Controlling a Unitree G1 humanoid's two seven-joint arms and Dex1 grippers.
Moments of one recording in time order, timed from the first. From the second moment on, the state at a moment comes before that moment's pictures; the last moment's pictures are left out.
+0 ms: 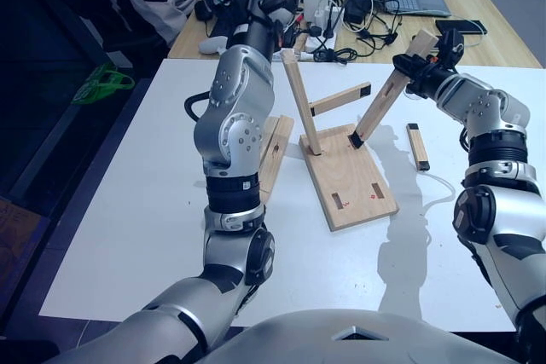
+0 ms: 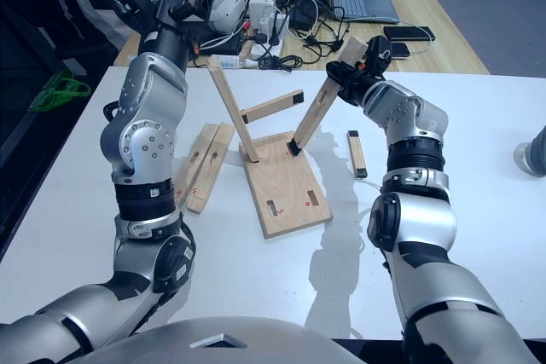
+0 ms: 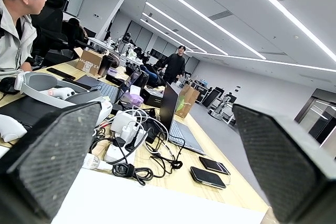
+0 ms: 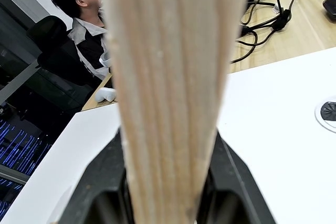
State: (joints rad) left arm -0.73 -0.11 0.17 -0.10 -0.42 0.50 0.18; right arm -0.93 -0.32 -0.29 0.79 0.49 0.65 0.35
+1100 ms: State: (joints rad) left arm -0.73 -0.11 0.15 -0.10 -0.42 0.50 0.18; right arm -0.84 -0.26 -0.28 0.66 0.48 0.58 0.45
